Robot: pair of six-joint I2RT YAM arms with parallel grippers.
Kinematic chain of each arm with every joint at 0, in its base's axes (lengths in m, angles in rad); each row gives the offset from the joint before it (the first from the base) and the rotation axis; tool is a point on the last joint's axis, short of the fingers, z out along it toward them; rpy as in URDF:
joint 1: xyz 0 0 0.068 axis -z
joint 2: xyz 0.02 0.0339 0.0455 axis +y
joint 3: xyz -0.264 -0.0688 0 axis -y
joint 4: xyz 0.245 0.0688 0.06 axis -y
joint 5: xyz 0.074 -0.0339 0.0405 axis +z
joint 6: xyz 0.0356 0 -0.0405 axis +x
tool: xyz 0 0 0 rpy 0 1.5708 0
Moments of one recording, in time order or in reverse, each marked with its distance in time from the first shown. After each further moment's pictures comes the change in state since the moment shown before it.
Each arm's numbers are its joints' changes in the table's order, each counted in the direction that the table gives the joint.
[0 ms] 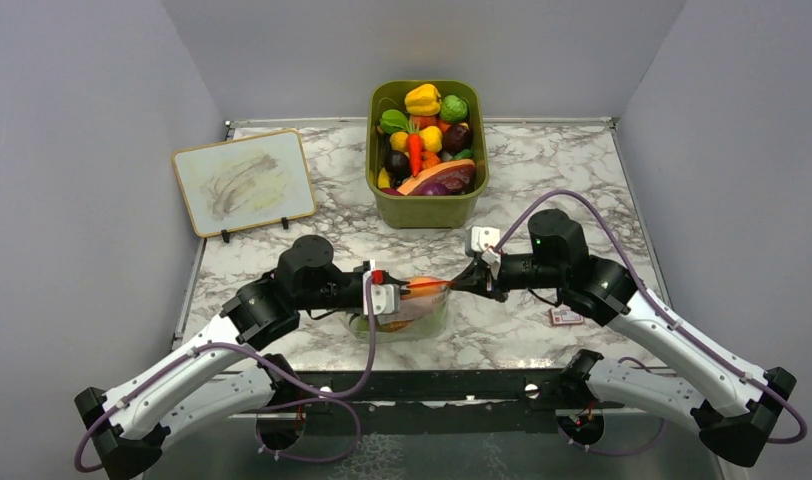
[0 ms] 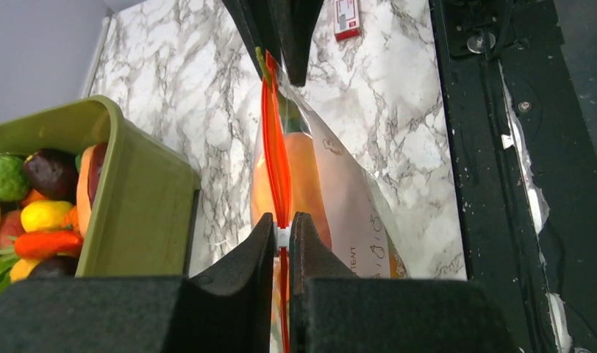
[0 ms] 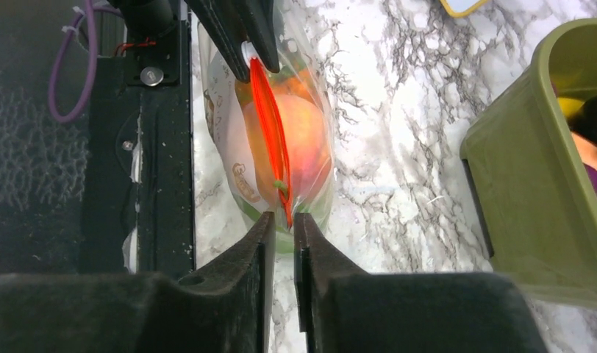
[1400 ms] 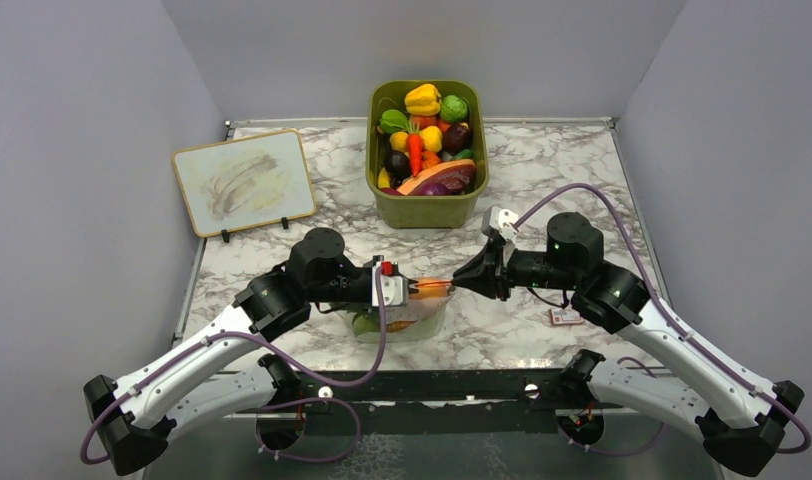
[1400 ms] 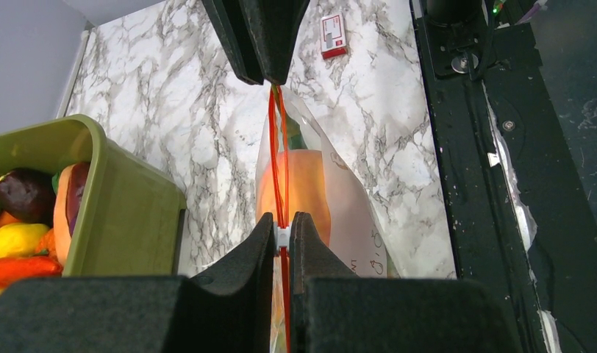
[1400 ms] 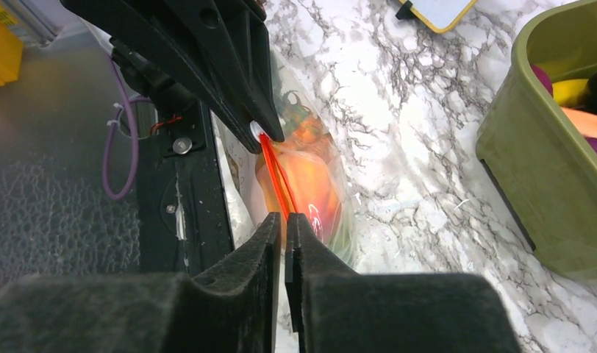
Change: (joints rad) left arm -0.002 0.079 0.015 0.055 -0.067 -0.027; right arm 0.001 -0.072 -0.020 0.106 -0.046 0.308
